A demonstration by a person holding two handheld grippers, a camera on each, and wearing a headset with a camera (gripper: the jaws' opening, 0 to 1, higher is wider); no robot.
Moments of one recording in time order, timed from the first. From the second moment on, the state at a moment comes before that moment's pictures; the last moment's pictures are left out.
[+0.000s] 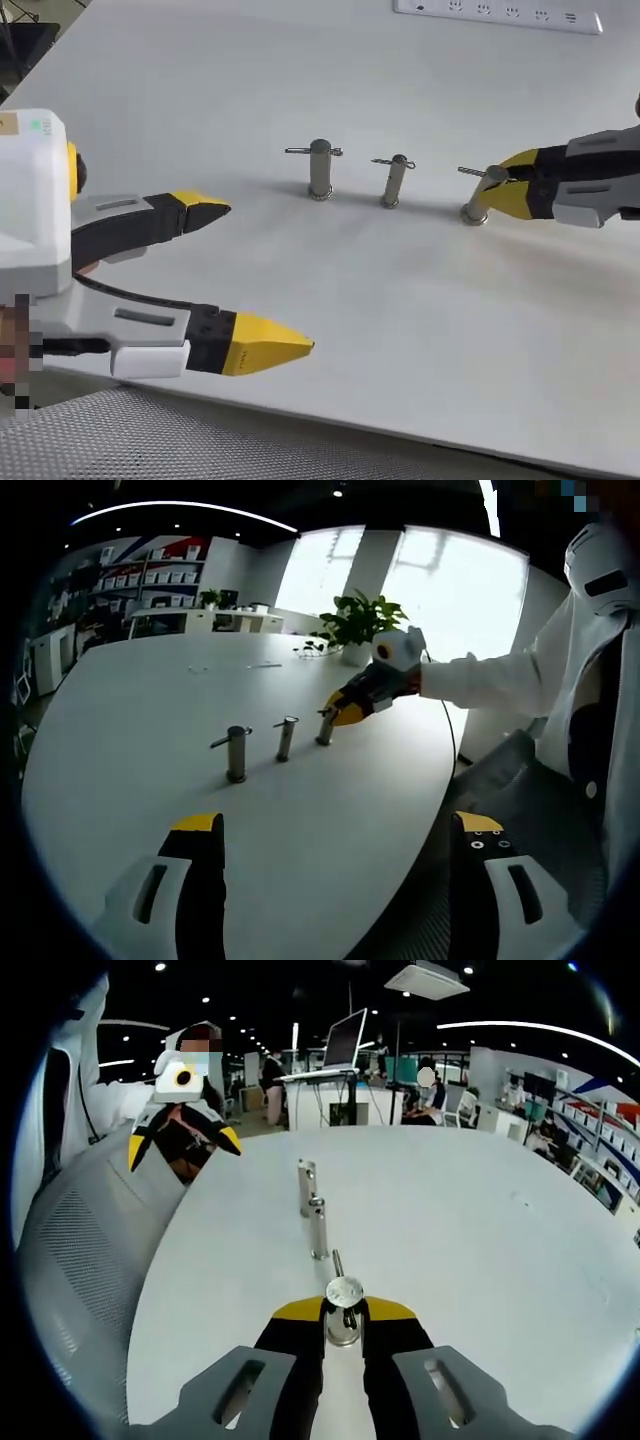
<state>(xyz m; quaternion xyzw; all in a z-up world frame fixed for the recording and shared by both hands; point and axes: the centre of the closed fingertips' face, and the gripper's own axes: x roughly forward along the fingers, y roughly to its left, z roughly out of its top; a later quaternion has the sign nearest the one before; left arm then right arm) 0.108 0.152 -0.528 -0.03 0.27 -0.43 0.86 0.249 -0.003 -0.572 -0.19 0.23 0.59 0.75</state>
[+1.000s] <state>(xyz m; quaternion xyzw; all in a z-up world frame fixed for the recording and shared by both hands) 0.126 0.131 -0.523 -0.09 0.26 -0.40 0.87 0.182 -0.022 -0.494 -0.02 0.24 0.51 0.83</state>
